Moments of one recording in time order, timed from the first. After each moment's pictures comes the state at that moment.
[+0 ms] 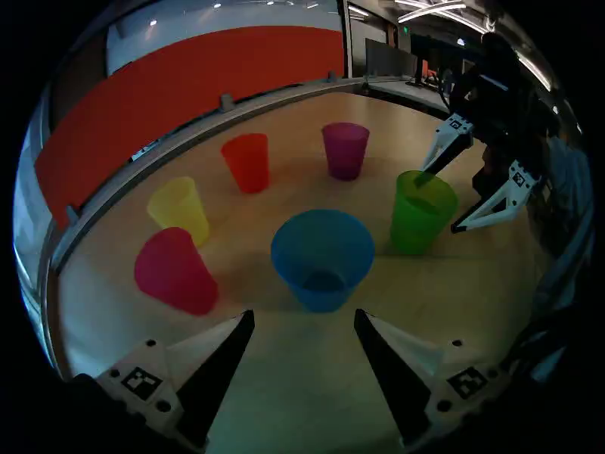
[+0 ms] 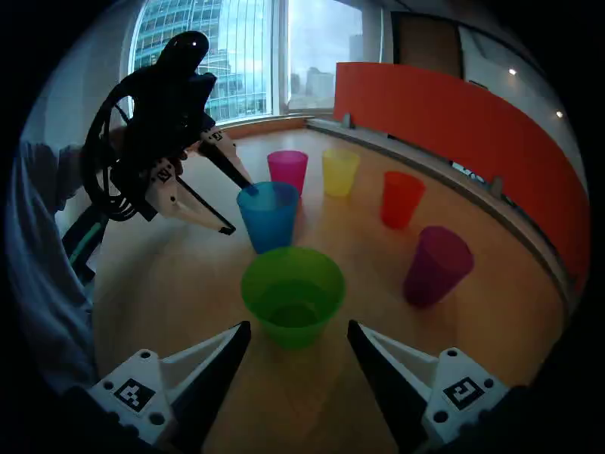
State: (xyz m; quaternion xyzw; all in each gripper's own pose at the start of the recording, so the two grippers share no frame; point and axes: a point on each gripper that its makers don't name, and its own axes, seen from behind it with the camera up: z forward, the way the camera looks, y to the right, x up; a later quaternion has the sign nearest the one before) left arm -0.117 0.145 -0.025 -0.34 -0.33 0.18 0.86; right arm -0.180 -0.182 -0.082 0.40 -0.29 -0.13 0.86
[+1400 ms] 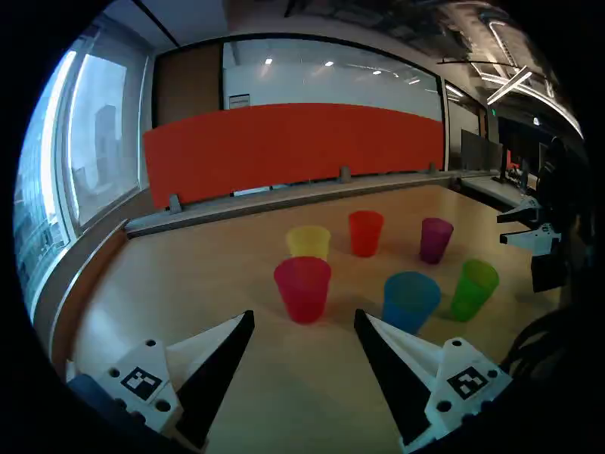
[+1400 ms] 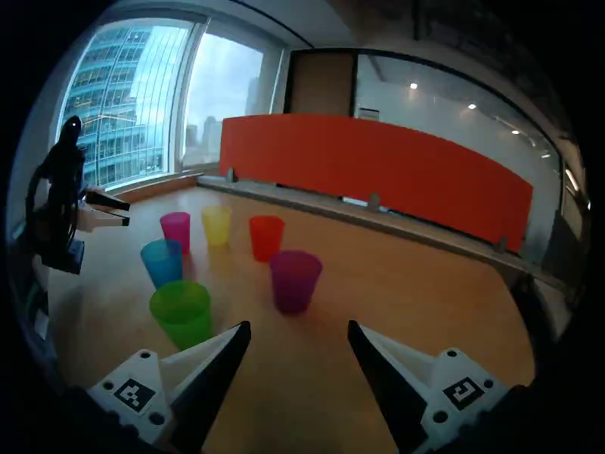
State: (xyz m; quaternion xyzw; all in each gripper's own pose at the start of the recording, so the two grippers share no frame) left arm -0.043 0.045 -0.013 -0.13 -0.18 0.05 0.97; right arm -0.117 -0.078 -0.045 0.17 -0.17 -0.06 0.97
